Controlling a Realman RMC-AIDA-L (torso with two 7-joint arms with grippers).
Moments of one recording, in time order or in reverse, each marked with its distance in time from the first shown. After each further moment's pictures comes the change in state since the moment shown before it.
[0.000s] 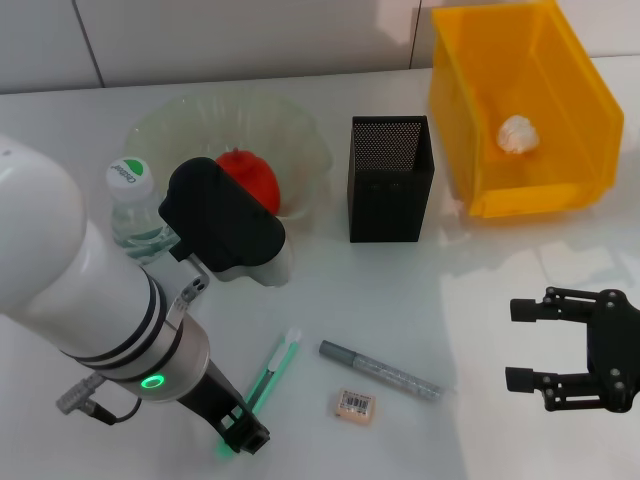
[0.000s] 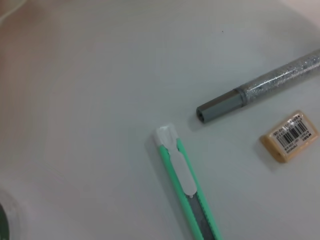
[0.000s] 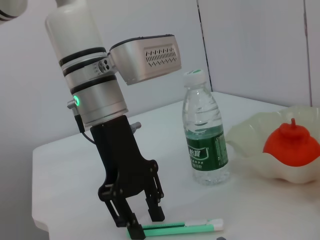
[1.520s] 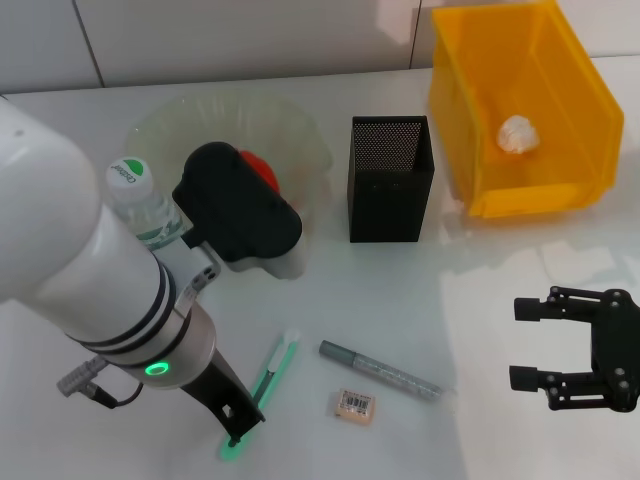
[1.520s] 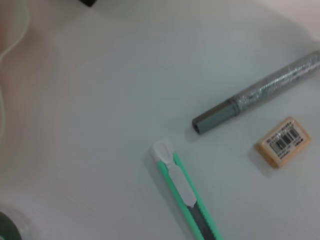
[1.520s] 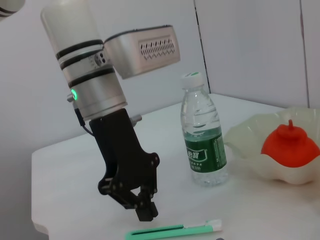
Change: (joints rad) left arm -0.040 0.000 0.005 0.035 0.018 0.047 0.002; right arm -0.003 -0.001 0.012 0.000 0.000 -0.008 0.005
